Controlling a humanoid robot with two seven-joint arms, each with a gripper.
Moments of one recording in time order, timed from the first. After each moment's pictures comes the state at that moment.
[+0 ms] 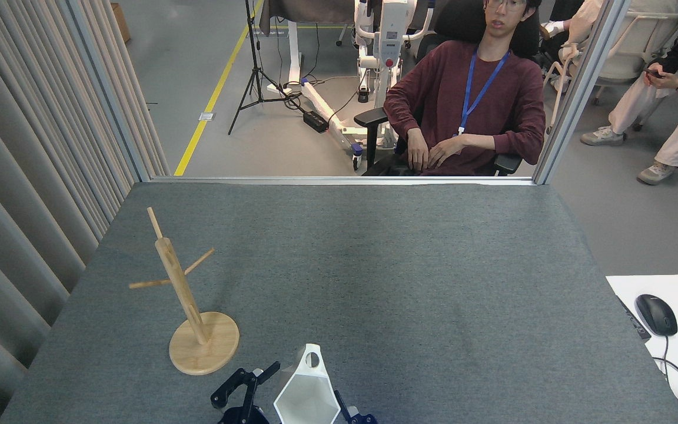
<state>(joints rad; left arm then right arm) 0.16 0.04 -0.12 -1.65 -1.79 -0.66 0.28 0.30 0.14 0.58 -1.61 1.88 0.10 -0.44</state>
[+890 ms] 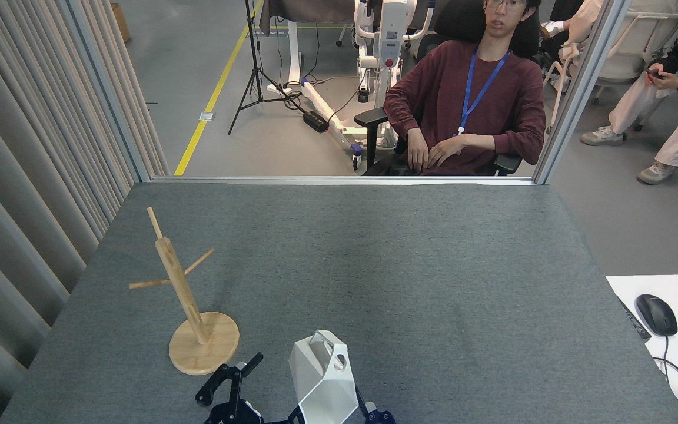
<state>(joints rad) 0.17 0.04 -0.11 -1.65 -1.79 -0.54 0.36 0.29 0.14 0.53 -1.60 1.87 0.13 -0.42</state>
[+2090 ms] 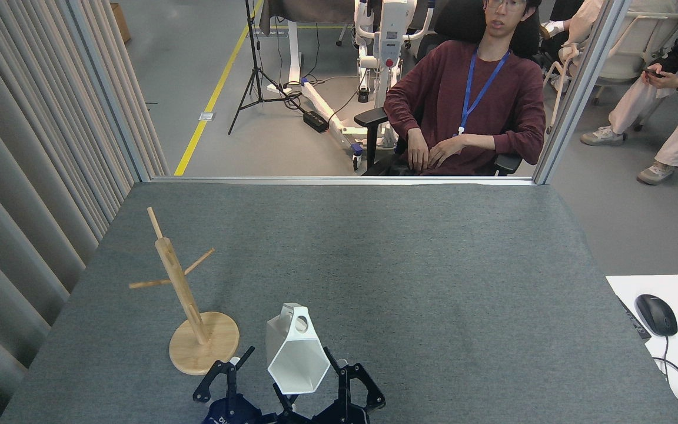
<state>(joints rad) 0.13 0.02 -0.12 -1.54 -2.01 -0.31 0.50 0.17 0.18 0.52 -1.70 1.99 -0.09 -0.08</state>
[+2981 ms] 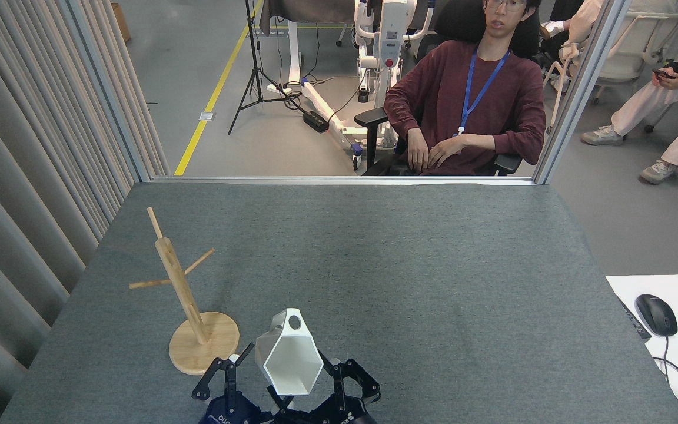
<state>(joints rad) 0.13 0.02 -0.12 -1.54 -2.10 -0.26 0.53 0.15 0.20 0.47 -1.79 1.76 -0.27 0.25</state>
